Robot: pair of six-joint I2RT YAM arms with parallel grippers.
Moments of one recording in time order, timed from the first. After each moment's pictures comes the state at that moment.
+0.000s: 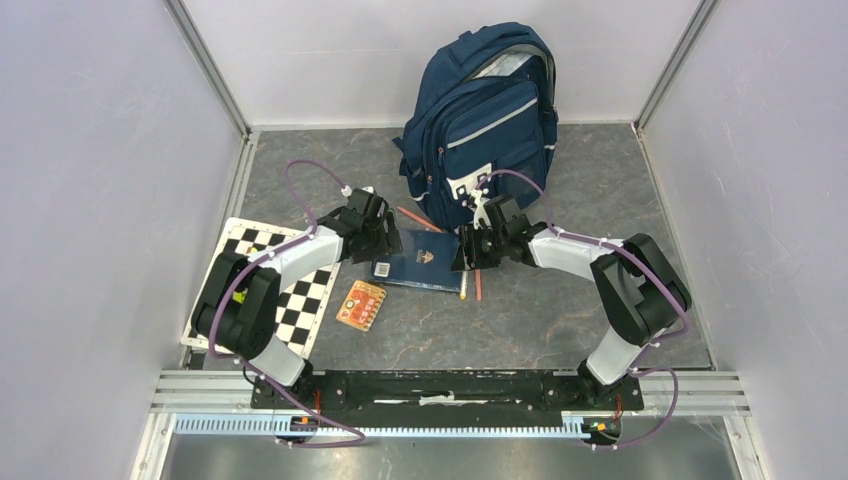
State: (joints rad) left arm -0.46 1.58 0.91 -0.32 -0.06 -0.62; right arm 0.55 1.69 0.89 -0.11 -0.36 0.41
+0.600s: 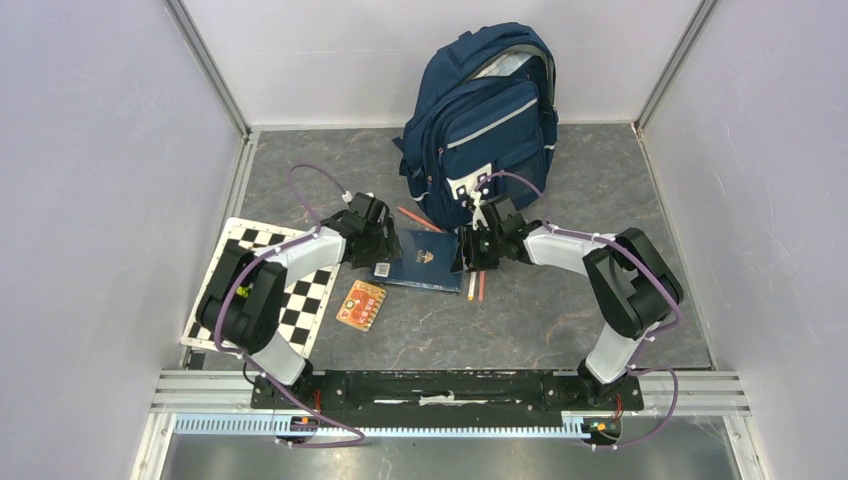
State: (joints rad) left arm -0.46 1.59 0.90 -0.34 -0.10 -0.62; right arm 0.55 1.73 0.92 -0.12 -0.34 0.45
